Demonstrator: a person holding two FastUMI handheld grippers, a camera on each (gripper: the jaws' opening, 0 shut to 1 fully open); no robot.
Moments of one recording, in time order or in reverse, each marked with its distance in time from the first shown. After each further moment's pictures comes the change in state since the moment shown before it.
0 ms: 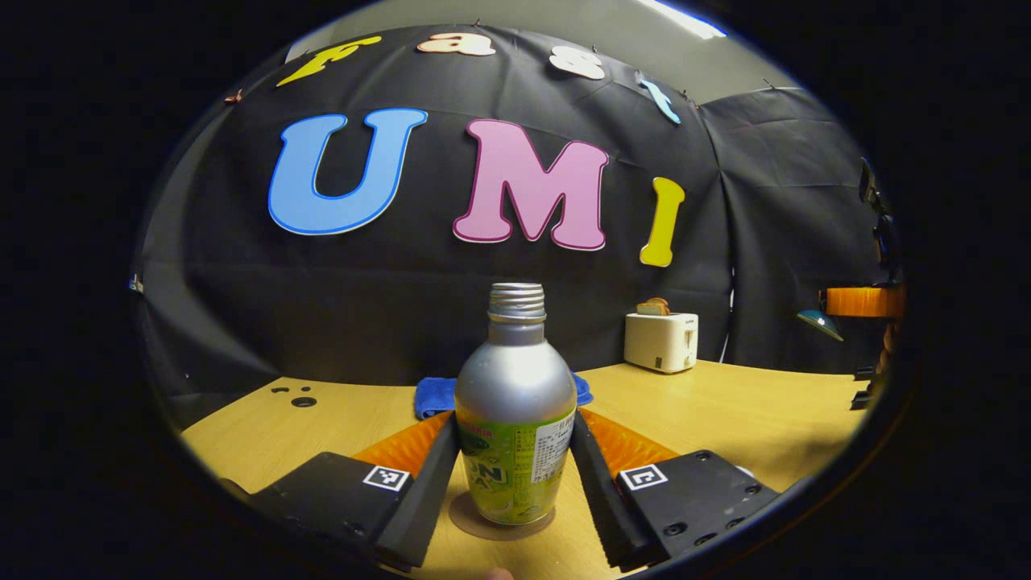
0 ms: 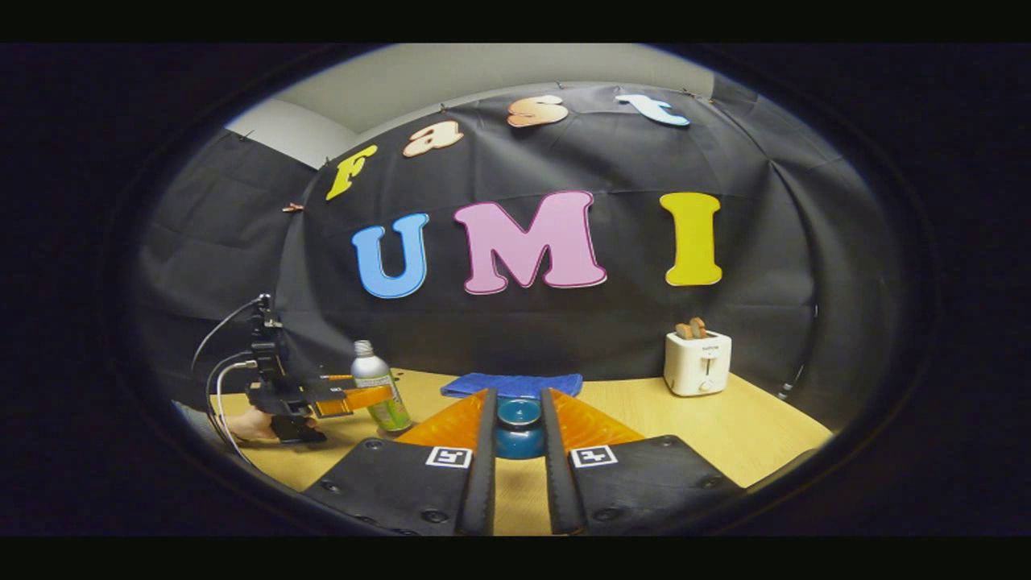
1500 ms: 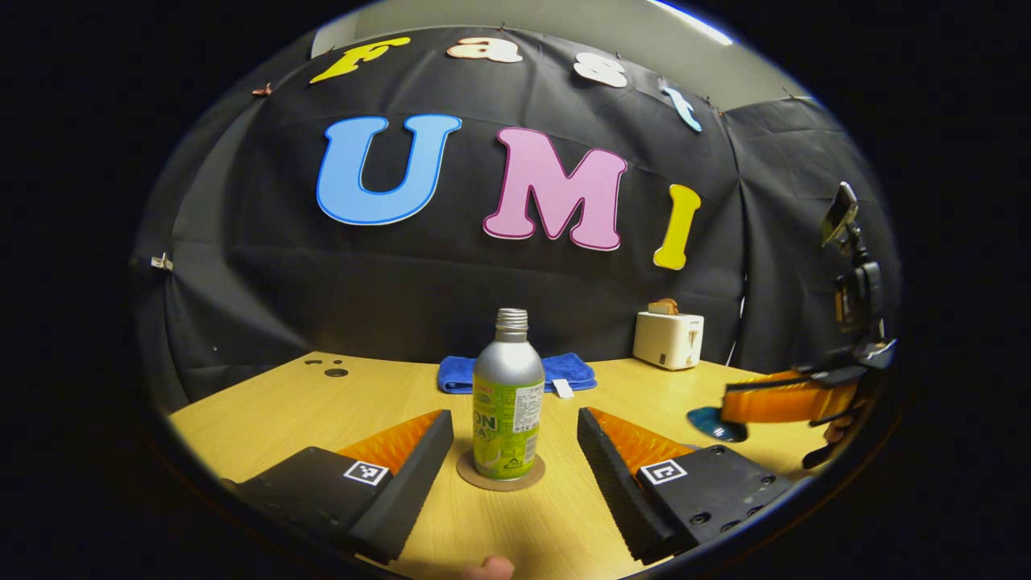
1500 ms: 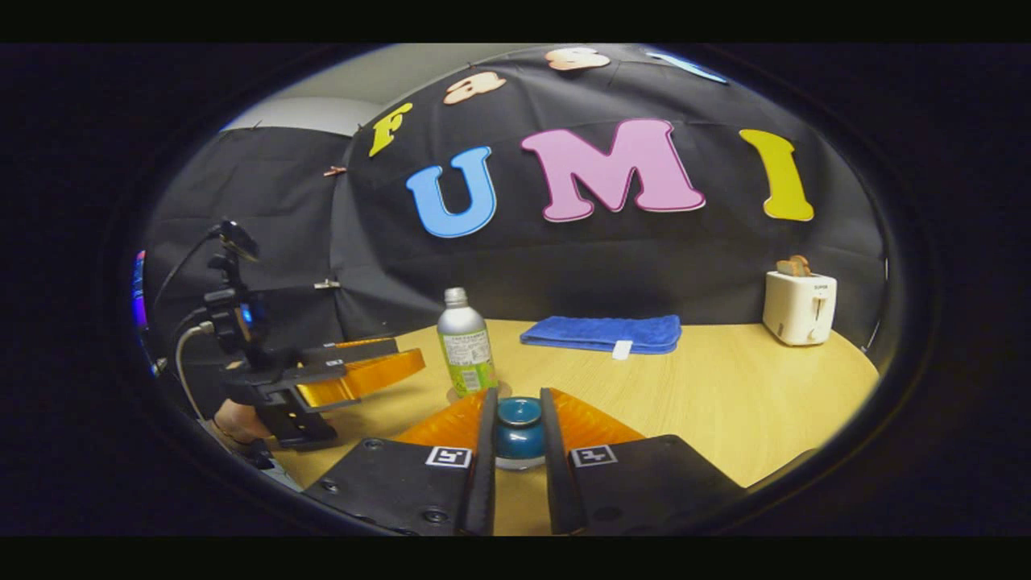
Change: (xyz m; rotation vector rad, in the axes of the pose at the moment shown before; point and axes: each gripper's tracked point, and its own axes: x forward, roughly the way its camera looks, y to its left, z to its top) left arm -0.076 -0.004 -0.010 -0.071 0.013 0.080; right arm 0.049 0.109 -0.111 0.040 0.260 0.235
